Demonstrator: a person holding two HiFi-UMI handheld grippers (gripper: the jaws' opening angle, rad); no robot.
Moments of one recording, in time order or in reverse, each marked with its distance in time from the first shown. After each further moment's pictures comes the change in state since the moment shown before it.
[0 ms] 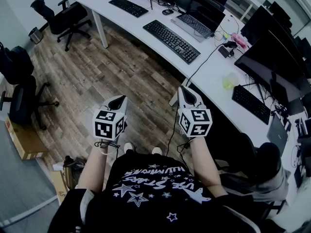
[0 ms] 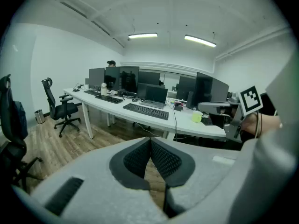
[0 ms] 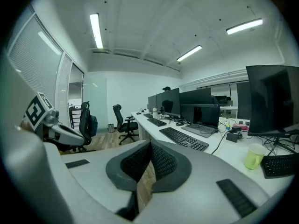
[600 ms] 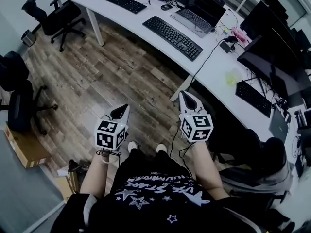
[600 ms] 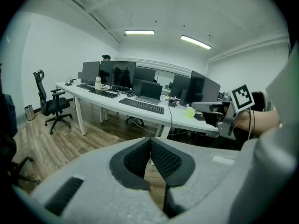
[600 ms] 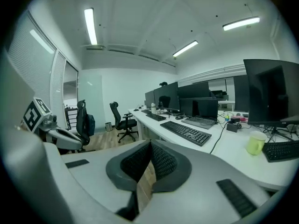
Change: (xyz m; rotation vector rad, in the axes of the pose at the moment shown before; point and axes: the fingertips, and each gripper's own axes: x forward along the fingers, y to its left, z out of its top) left arm -0.007 0.027 -0.037 0.000 0.025 -0.108; right arm 0.015 0.034 -0.027 0.043 0.045 -0.033
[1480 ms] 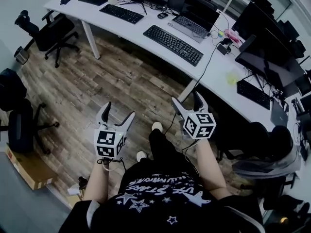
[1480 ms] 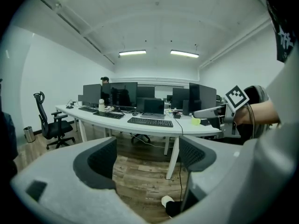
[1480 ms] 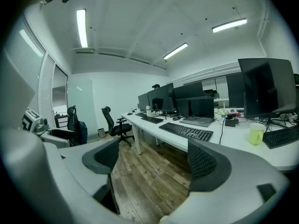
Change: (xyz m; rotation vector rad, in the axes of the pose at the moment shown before) left arm -0.044 0.089 0.034 0.146 -0.223 0.019; right arm 0.035 0.047 0.011 0.087 -0.037 -0.097
